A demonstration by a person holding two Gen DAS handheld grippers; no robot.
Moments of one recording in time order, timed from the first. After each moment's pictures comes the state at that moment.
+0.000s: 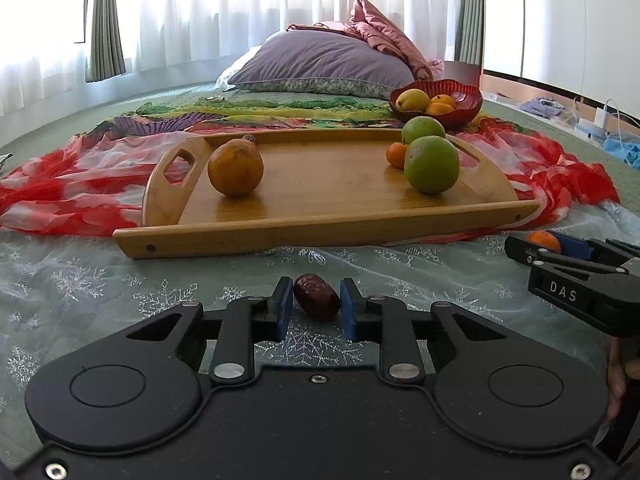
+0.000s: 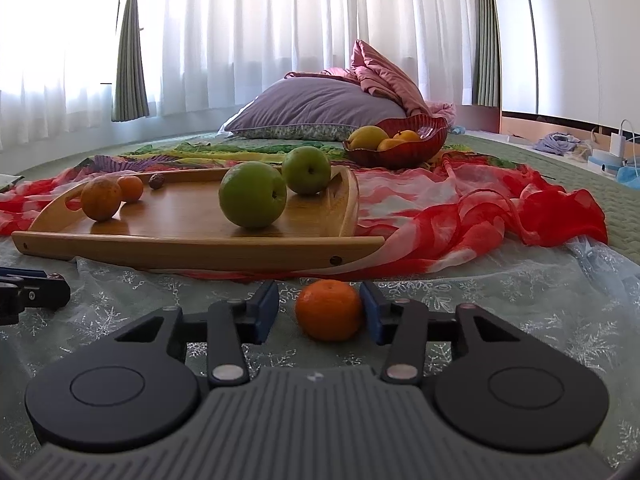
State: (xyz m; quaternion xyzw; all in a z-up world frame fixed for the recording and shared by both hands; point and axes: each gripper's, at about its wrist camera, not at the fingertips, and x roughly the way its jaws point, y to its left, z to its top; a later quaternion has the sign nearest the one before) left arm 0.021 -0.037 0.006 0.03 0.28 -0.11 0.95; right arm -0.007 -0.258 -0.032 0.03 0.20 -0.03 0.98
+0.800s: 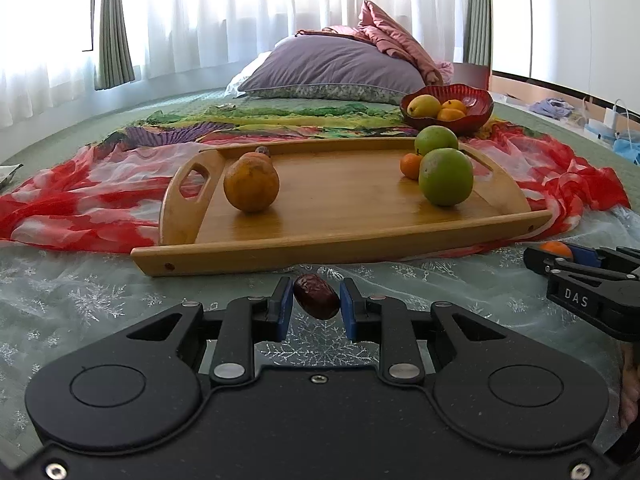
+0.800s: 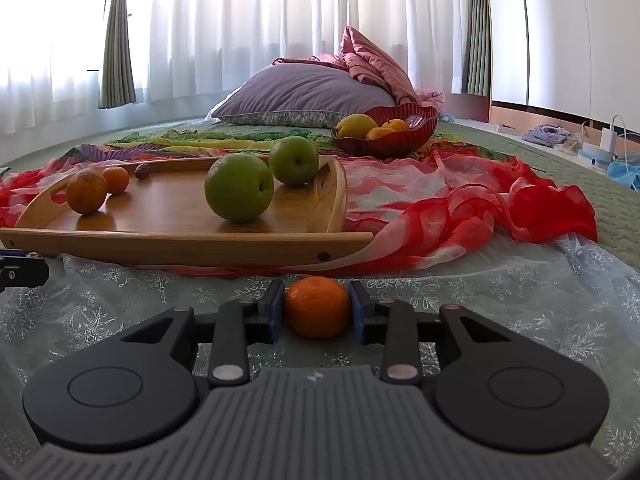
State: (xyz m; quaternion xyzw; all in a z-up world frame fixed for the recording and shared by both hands) left arm 0.028 -0.034 0.017 0.04 0.28 -0.09 0.96; right arm -0.001 -0.258 -0.027 0.02 0.22 -0.05 0.97
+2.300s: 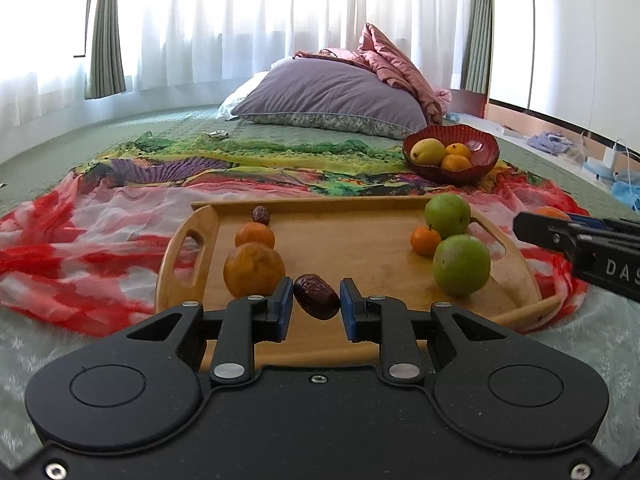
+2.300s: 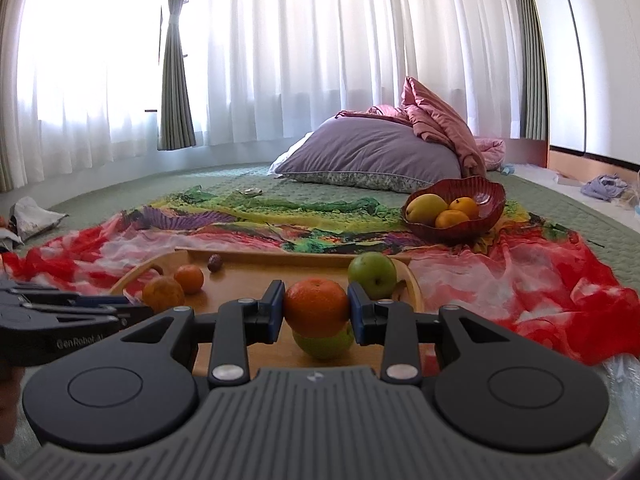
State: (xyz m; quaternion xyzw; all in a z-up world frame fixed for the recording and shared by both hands) left arm 0.093 -0.023 0.066 0.02 0.26 -0.11 0.96; right arm 0.031 -0.238 0.064 0.03 0.17 0.04 0.98
